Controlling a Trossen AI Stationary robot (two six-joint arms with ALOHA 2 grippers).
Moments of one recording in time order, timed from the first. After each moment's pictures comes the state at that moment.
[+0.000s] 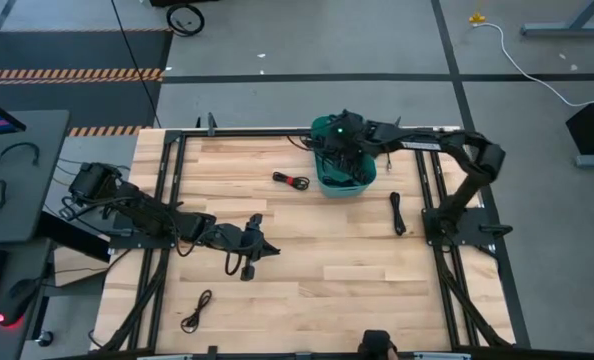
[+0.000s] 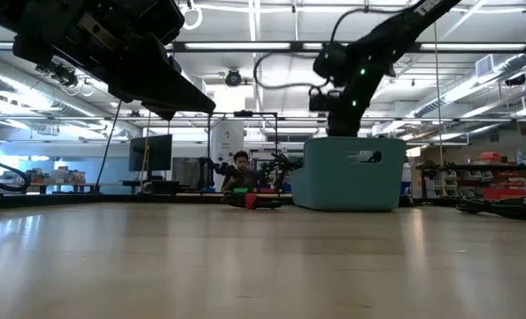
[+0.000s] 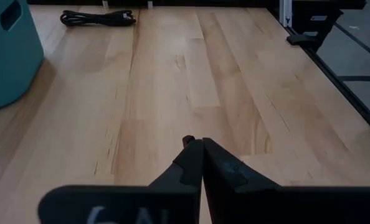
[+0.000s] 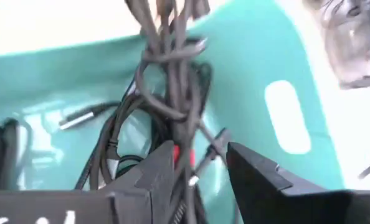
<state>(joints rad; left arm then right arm) -0.32 1.44 0.54 0.47 -0.19 -0.15 -0.55 1.64 1.11 -0.38 0.29 -0.46</state>
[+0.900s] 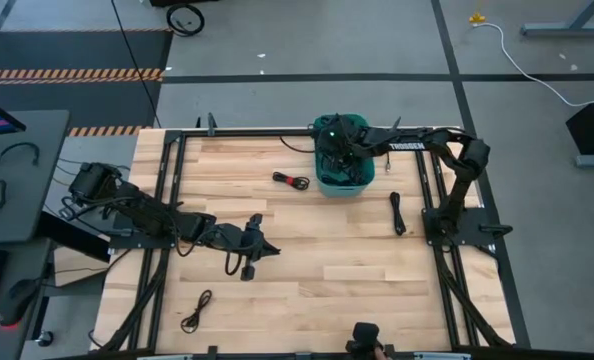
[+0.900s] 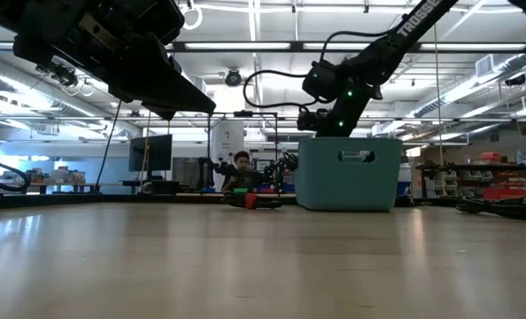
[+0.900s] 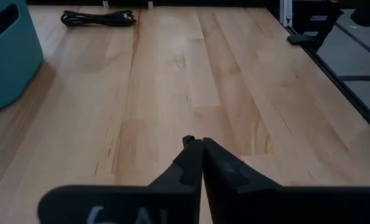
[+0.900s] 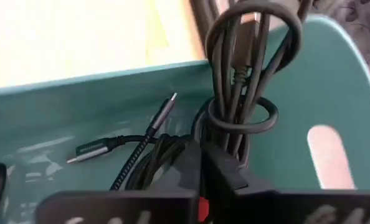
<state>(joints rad) -0.32 1.44 0.54 0.47 -0.19 -0.14 -0.55 1.77 1.11 -0.22 0.29 -0.44</state>
